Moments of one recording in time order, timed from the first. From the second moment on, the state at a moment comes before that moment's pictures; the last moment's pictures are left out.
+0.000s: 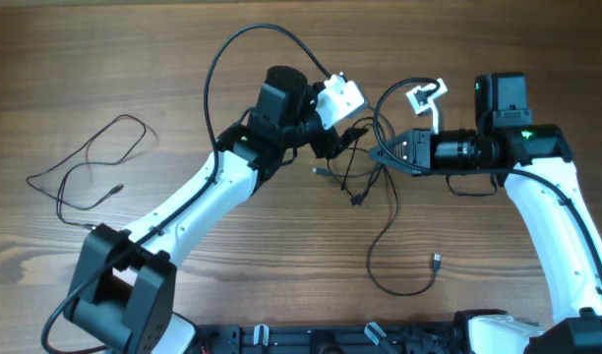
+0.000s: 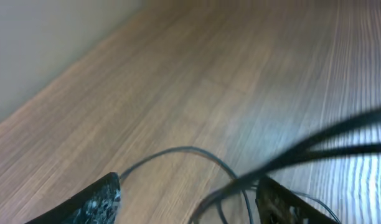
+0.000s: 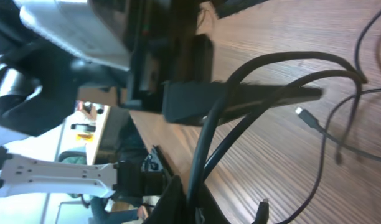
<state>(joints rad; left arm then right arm) -0.54 1.67 1.13 0.00 0.47 0.35 0.05 1.41 1.13 -0.88 -1.11 -0.01</state>
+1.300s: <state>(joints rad) -0.56 1.71 1.13 0.13 0.23 0.26 0.15 1.41 1.13 -0.85 -1.07 0.08</state>
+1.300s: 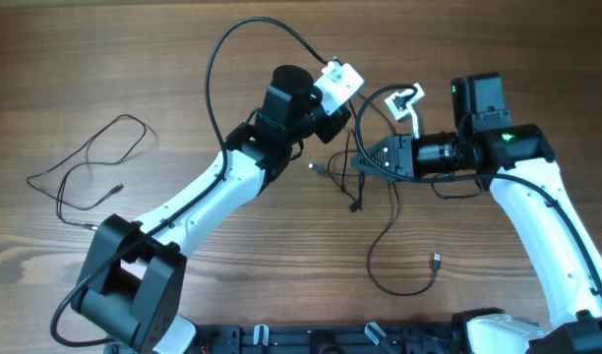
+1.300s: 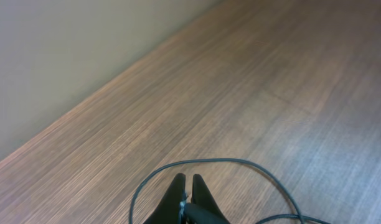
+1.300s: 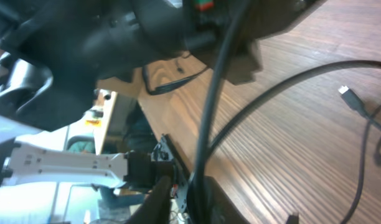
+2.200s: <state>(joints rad) -0.63 1.39 1.13 0.22 0.19 0.24 0.15 1.41 1.13 -0.56 -1.35 0.31</state>
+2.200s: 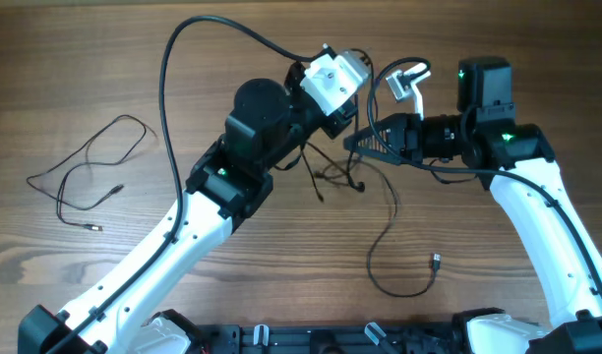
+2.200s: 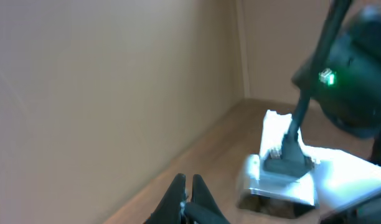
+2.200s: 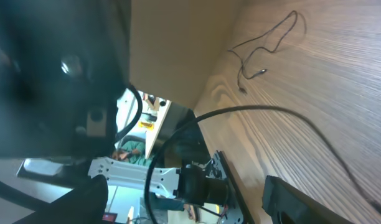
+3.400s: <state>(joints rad) -0.80 1.39 1.13 0.17 -0.72 0.08 0.35 1.41 1.13 -0.58 -0.58 0.45</state>
